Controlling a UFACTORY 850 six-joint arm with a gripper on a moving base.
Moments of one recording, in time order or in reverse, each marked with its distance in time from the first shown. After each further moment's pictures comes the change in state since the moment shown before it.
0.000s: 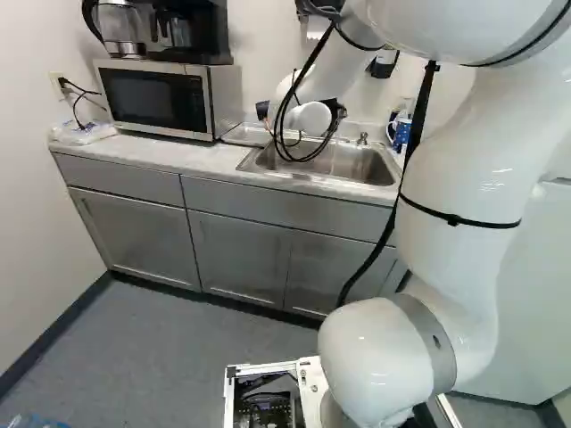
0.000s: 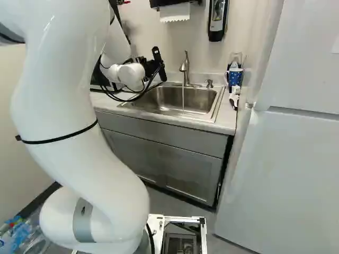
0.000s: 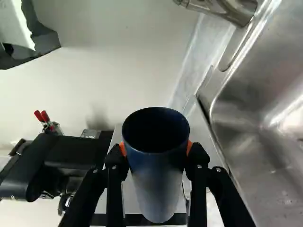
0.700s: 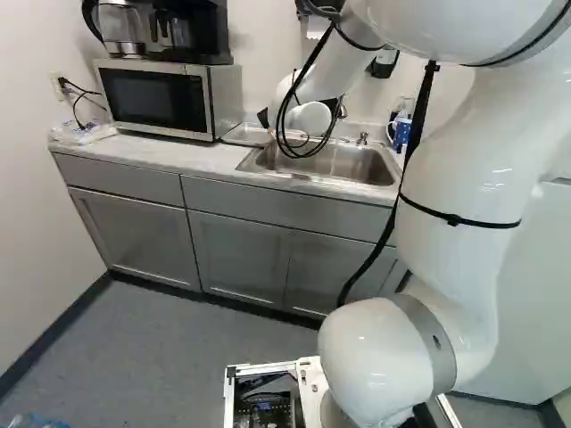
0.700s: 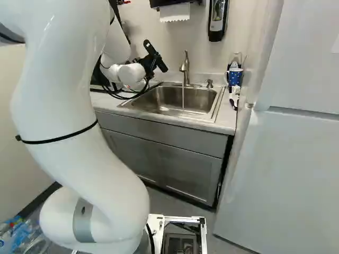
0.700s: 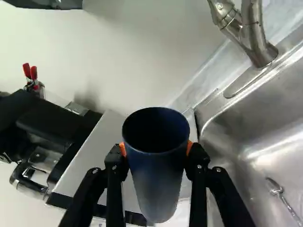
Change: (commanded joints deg) arm 0.0 0.0 0.0 0.0 0.0 -21.1
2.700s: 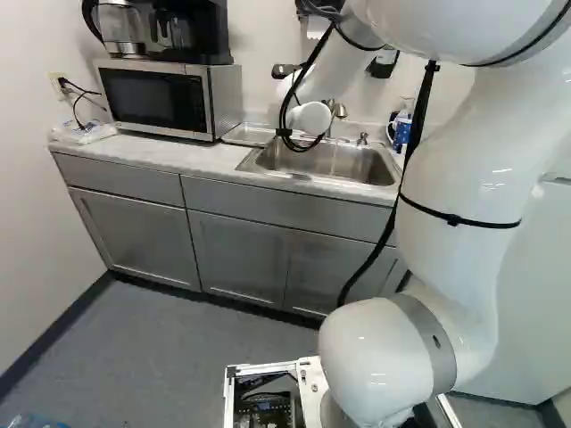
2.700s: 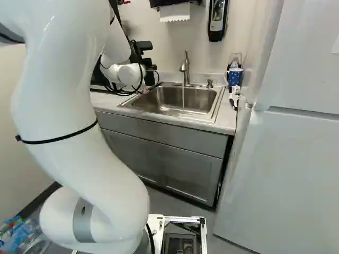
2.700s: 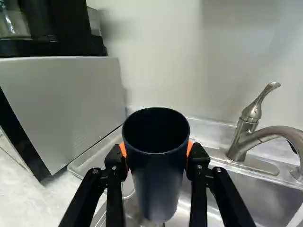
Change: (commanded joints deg) arm 0.0 0.0 0.0 0.0 0.0 -55.4
